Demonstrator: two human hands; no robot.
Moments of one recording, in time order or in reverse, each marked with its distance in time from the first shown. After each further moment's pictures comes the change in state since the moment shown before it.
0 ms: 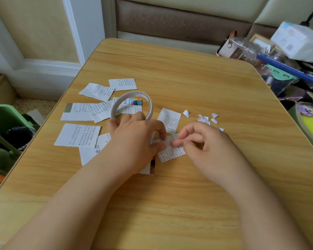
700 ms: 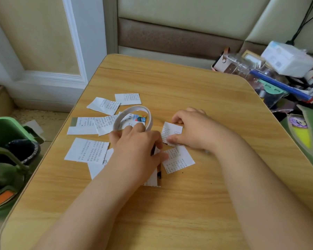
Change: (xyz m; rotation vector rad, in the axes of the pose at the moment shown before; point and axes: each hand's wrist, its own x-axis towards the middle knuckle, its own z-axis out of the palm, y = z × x) left_hand -0.001 -0.010 -0.011 0.005 0.034 -0.008; right_hand 0.083 -0.025 -0.002 -0.655 -0.167 0.029
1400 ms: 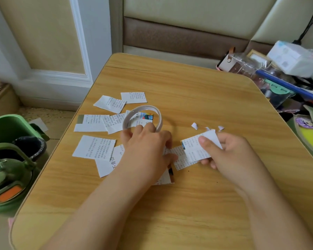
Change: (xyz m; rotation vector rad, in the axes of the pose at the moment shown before) left_hand -0.001 0.006 0.006 0.006 0.001 0.029; right_hand -0.074 0.016 0.024 0.849 0.270 0.203
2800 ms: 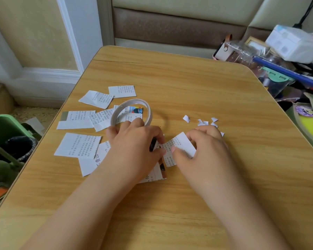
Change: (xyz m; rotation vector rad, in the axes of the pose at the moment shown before) left_hand 0.002 0.002 0.007 -0.010 0.032 -0.034; right_hand -0.016 0.001 0.024 -0.385 0.061 -0.195
